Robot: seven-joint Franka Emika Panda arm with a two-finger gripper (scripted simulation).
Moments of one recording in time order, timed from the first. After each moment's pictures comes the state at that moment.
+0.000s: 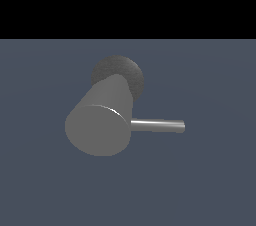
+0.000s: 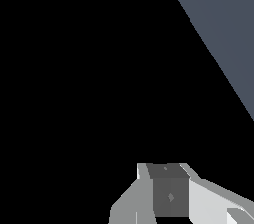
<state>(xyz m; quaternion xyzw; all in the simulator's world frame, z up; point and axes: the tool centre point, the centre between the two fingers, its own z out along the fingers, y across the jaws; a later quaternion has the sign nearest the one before) -0.191 -0.315 0.353 -0.24 0.39 -0.38 0.80</state>
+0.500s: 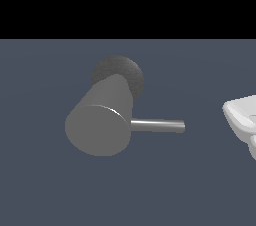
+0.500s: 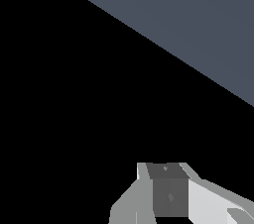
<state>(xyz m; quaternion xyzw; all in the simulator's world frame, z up) -0.171 -0.278 0.231 -0.12 0.53 -0.29 0.79</state>
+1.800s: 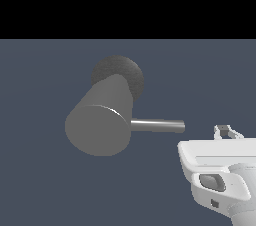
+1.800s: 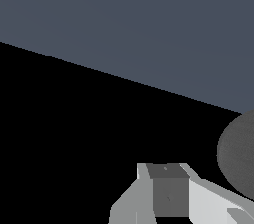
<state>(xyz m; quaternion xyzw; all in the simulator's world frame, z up) -0.173 -0.214 0.106 -0.03 0.66 -0.18 0.73</state>
